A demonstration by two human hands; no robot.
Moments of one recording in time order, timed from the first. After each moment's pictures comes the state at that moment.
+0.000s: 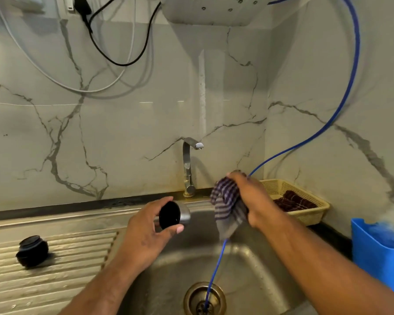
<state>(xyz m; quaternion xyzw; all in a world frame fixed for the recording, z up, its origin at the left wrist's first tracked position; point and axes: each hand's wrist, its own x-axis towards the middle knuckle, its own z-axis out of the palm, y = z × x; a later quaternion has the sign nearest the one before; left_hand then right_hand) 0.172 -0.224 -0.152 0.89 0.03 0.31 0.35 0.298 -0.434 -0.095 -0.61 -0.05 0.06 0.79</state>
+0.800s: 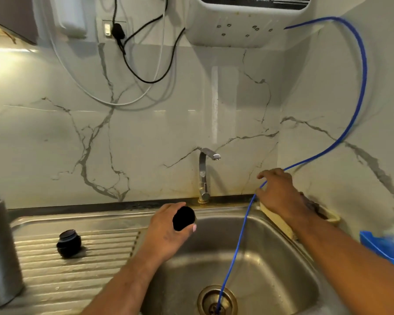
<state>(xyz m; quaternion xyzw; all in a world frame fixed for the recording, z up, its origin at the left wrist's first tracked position) 0.165 -0.216 -0.144 0.90 0.08 0.29 0.30 0.325 -0.468 -0.077 -0.93 -0.16 -0.22 0.25</state>
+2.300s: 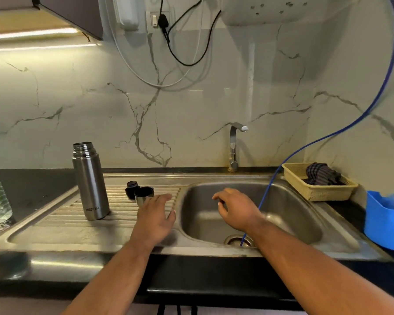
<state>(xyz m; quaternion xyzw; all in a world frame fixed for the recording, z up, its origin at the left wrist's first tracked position) 0.026 -0.187 -0.190 0.92 0.21 0.28 0.17 0.177 -0.389 -0.171 -0.86 -0.44 -0.13 0.20</state>
